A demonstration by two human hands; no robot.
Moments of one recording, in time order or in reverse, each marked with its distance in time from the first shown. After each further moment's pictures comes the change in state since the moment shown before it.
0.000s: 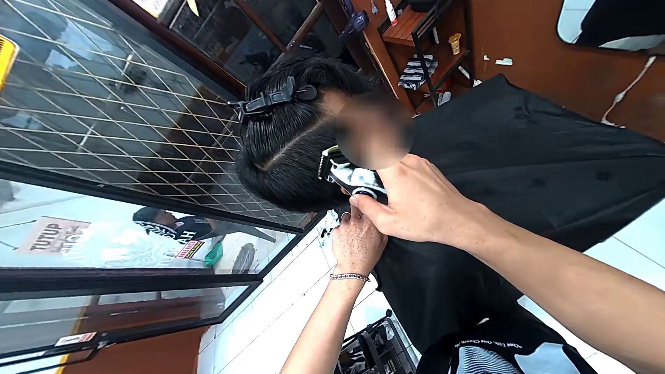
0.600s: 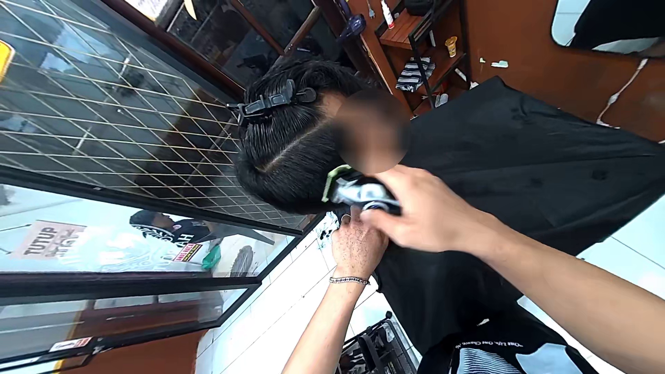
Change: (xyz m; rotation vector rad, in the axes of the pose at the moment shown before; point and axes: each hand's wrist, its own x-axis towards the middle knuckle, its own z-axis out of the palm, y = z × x) left_hand -0.005 0.000 -0.004 -0.021 0.057 0.030; right_hand -0.016 0.008 0.005 0.143 0.010 -0.069
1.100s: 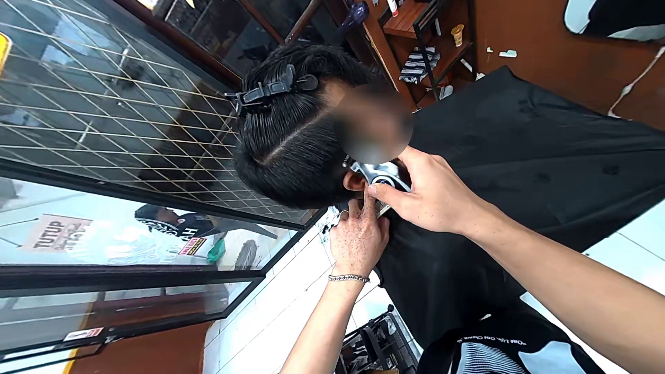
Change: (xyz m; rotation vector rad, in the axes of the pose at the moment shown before) left_hand 0.001 -0.006 0.005 -0.020 0.037 -0.031; right_hand 0.009 0.020 0.006 0.105 0.048 0.176
